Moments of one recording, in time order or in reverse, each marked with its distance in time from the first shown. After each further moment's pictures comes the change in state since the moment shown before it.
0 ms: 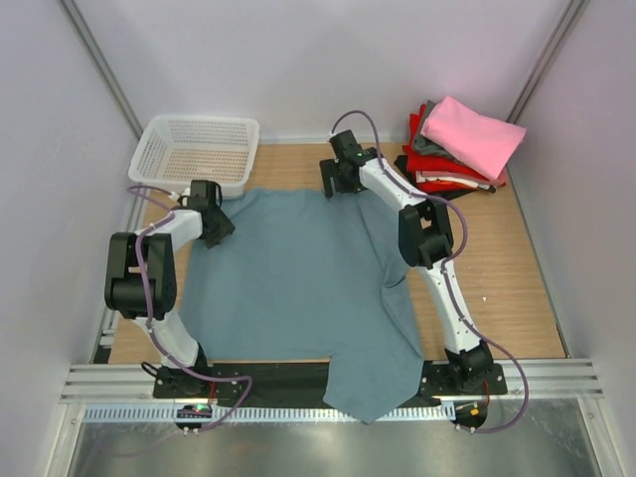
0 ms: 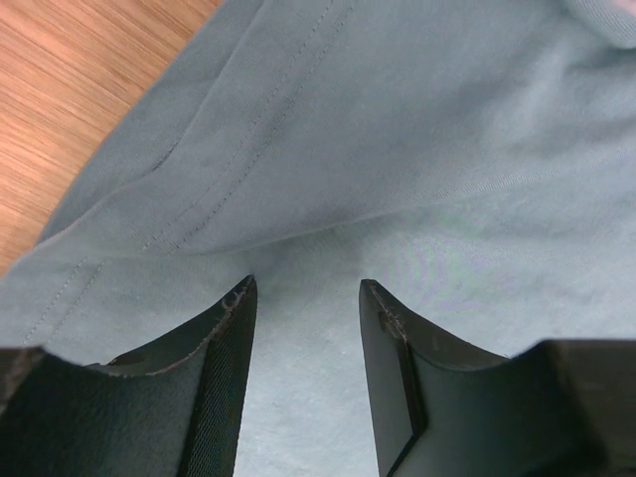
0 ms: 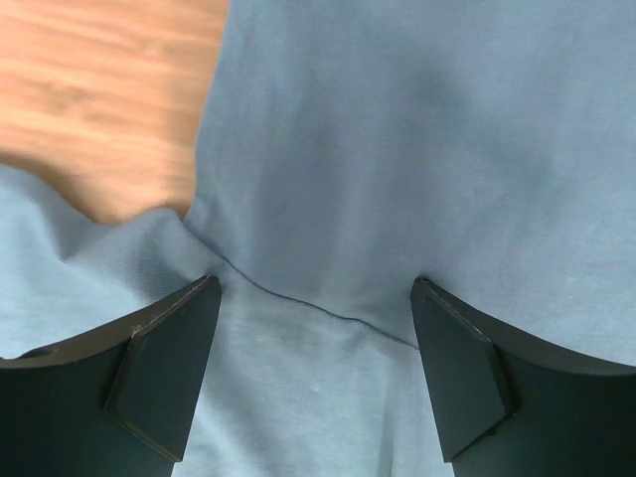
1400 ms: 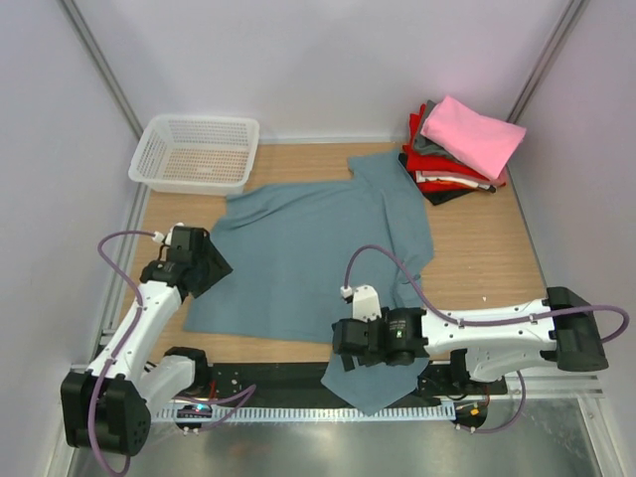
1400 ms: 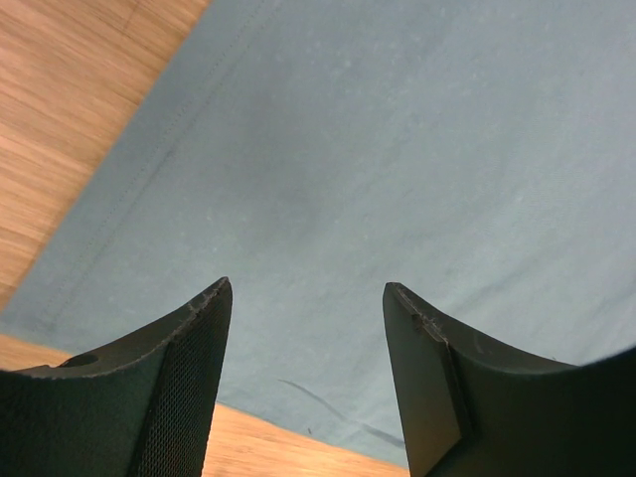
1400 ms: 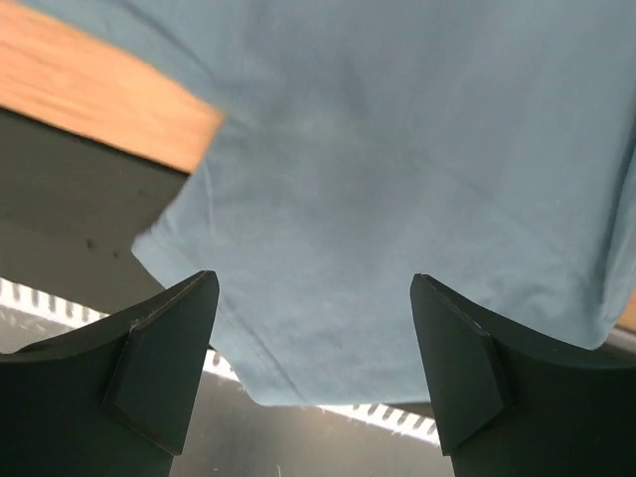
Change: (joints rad) left arm -0.084 -0.774 -0.359 -0.368 0.038 -0.048; right arm 0.940 -1.302 -1.442 -0.155 0.242 0.848
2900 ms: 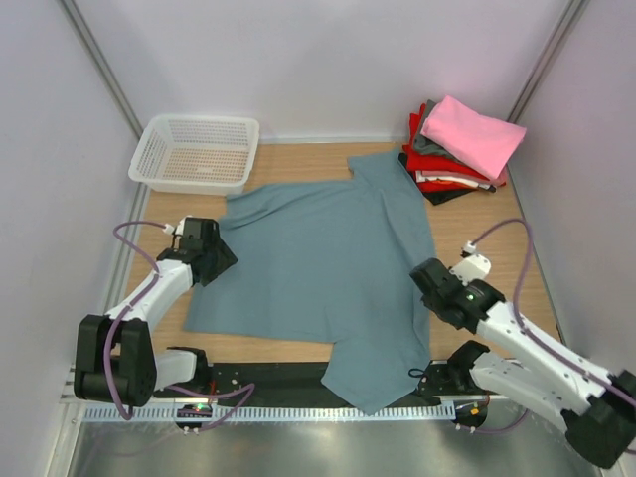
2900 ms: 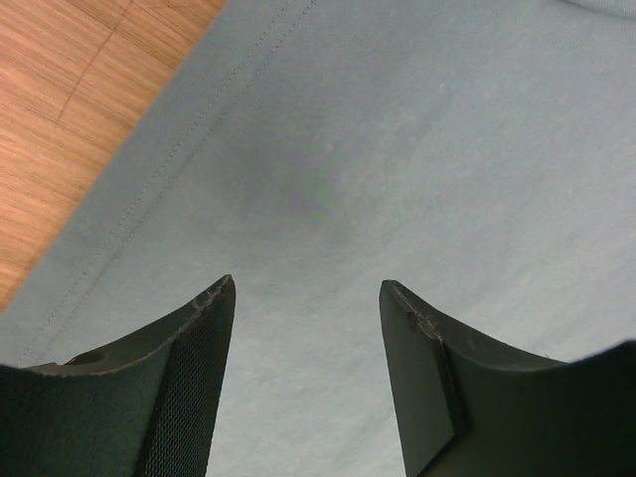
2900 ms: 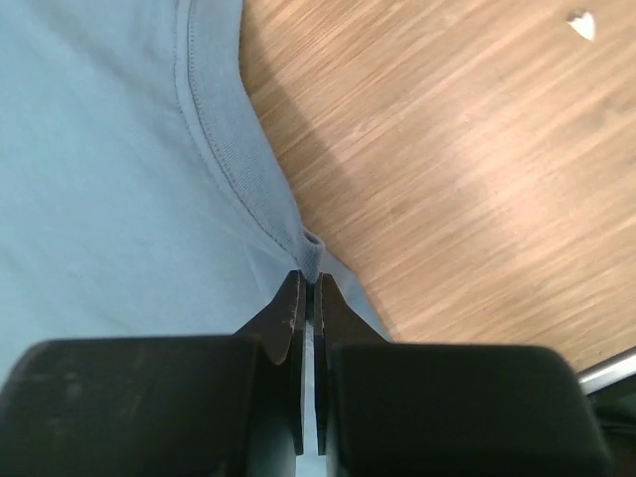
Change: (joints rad) left arm 0.003 0.255 -0.015 0.259 -0.018 -0.005; right arm -0.735 -0.343 -0.254 -0.021 0.231 0.122
